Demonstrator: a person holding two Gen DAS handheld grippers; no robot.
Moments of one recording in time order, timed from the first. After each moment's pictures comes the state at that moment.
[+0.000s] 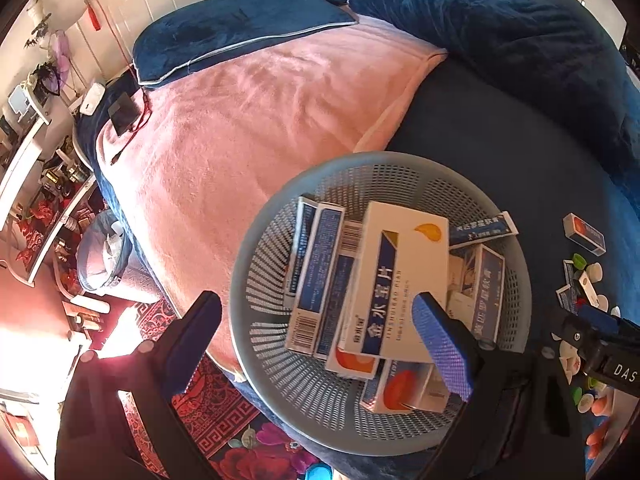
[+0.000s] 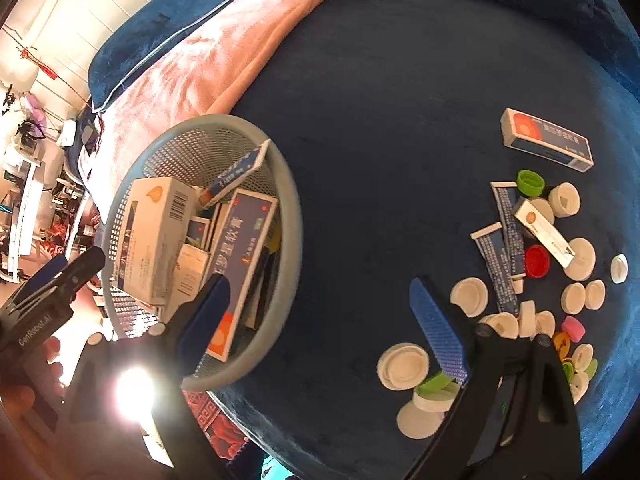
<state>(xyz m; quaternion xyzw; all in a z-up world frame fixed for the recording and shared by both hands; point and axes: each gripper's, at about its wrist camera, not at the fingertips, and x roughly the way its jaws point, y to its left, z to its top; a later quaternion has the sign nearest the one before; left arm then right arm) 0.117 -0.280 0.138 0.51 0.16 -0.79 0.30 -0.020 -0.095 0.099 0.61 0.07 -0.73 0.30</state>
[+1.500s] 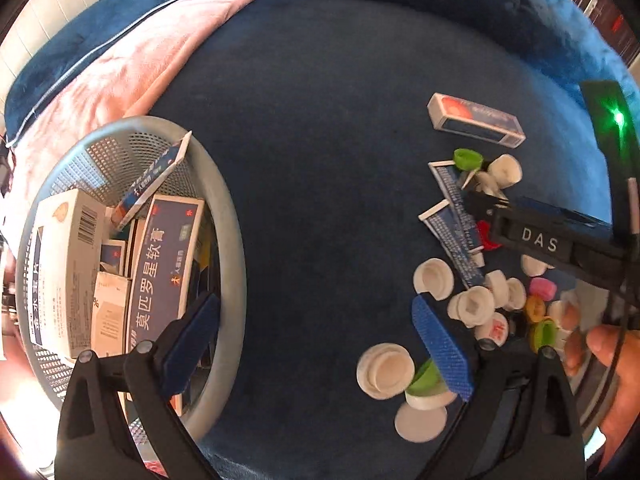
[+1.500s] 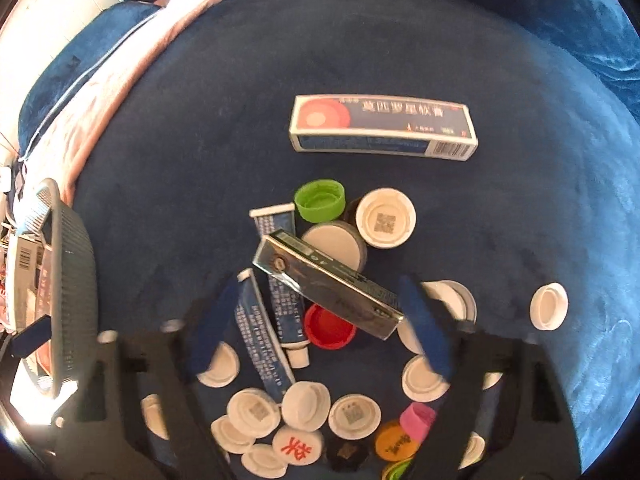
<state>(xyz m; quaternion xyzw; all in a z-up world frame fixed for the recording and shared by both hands) -0.012 -0.098 0.065 0.59 0.11 -0.79 0.14 -0.127 0.024 0.034 0.60 0.07 -0.77 0.21</state>
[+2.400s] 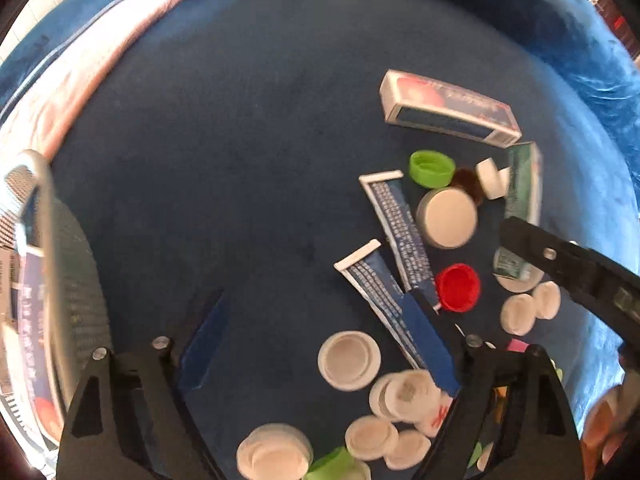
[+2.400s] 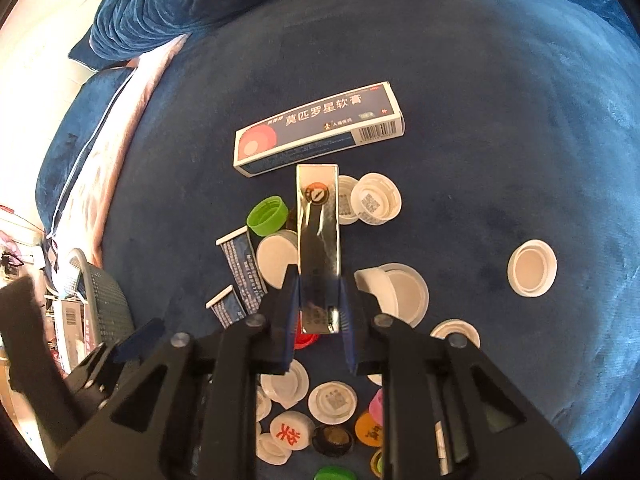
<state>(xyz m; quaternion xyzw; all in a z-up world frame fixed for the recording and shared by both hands) -0.080 -0.057 0.018 0.61 0.14 -0.77 0.12 -0.142 0.082 0.044 0.61 -0.07 -0.76 0.20</state>
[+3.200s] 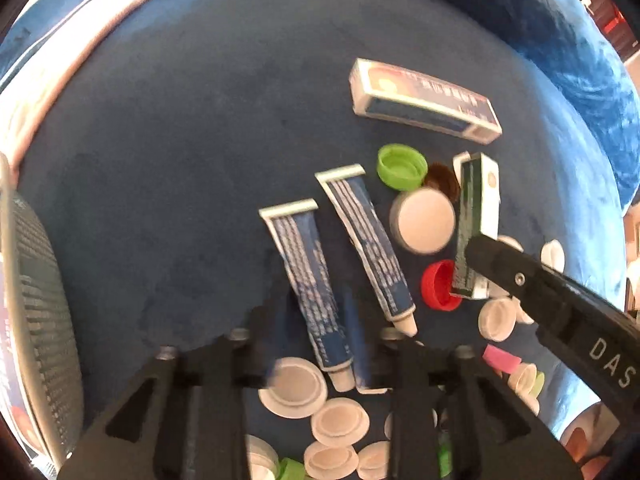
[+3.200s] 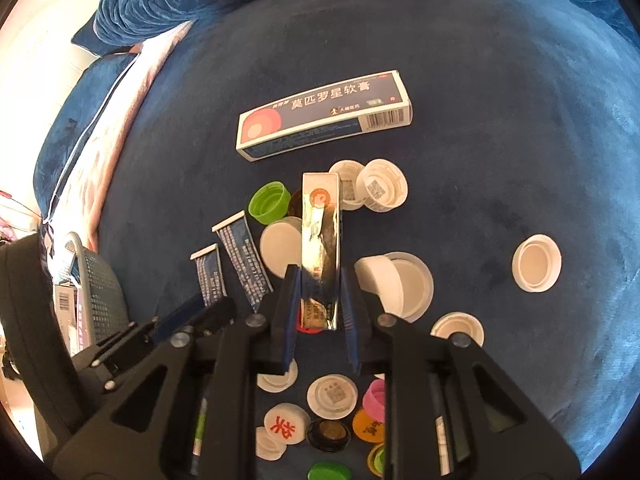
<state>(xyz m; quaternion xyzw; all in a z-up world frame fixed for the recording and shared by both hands) -0.073 -0.050 0.019 0.61 0.16 -0.77 0.08 -0.139 0.076 0.040 0.62 -0.05 -0.75 0.21</state>
